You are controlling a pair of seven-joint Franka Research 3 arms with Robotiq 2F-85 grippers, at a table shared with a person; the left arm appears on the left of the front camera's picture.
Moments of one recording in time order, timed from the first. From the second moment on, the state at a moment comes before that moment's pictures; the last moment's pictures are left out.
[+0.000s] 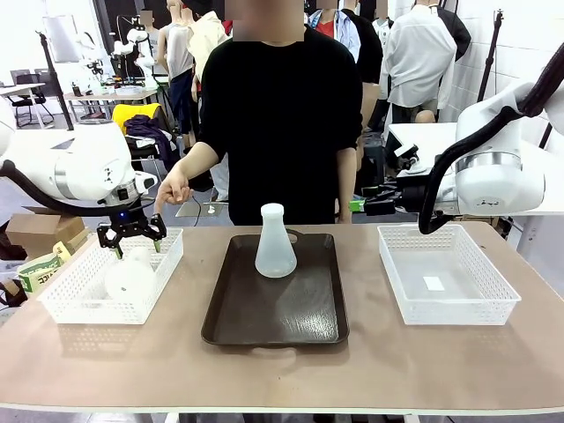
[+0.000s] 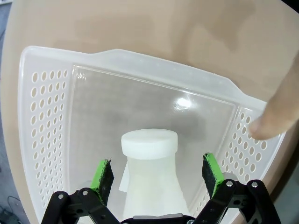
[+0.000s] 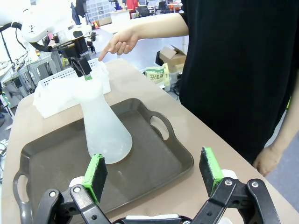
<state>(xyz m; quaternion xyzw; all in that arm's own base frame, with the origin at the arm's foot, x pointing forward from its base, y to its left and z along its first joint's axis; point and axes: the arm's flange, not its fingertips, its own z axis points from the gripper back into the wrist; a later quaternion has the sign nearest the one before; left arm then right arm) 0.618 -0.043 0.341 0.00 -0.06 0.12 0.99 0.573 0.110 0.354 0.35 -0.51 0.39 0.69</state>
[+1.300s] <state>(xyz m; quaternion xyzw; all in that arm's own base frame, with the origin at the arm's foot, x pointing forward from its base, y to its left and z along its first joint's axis) 0.618 -0.033 0.330 0.01 -0.04 0.14 0.99 0.573 0.110 0.354 0.35 -0.51 0.39 0.69</state>
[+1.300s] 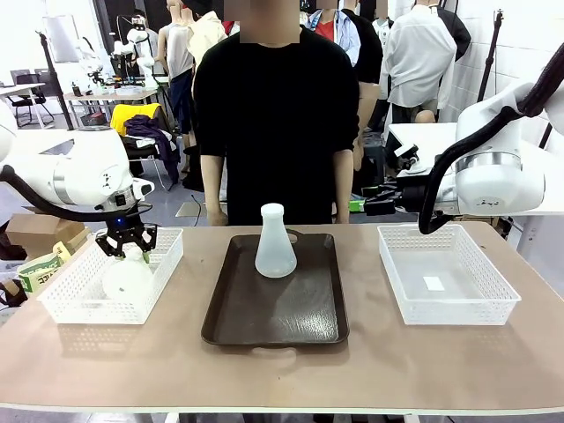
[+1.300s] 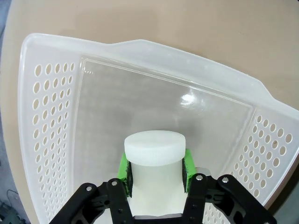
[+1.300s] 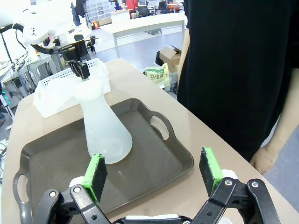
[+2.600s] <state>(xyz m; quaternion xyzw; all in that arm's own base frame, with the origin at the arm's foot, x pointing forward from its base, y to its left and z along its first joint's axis) 0.618 -0.034 0.330 0.01 -0.04 0.14 0.99 0.573 0.110 0.354 0.35 -0.51 0.39 0.69</state>
